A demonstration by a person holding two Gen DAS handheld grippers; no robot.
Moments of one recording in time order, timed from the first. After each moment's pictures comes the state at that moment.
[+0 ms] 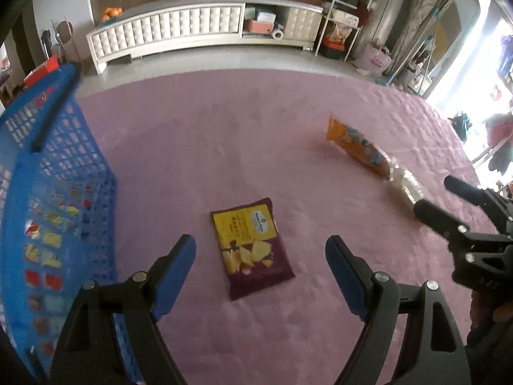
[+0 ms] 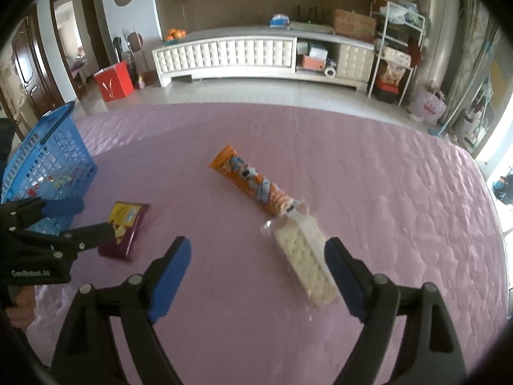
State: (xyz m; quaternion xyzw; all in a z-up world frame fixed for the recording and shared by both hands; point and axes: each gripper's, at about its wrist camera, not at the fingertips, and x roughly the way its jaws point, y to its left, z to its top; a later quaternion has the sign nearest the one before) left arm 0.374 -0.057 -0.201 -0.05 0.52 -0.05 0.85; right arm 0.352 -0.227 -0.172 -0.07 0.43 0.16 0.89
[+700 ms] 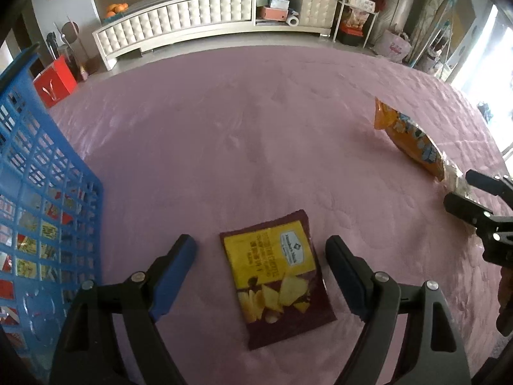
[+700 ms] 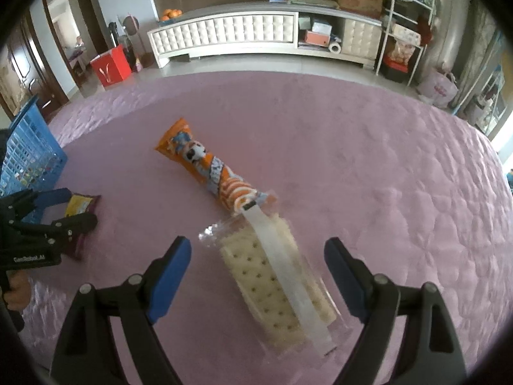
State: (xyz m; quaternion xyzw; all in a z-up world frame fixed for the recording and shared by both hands) left arm 0.395 -0.061 -0.236 -0.01 0.54 -0.01 0.84; right arm 0.396 -0.245 -0.207 -0.07 0.49 0.17 0.85
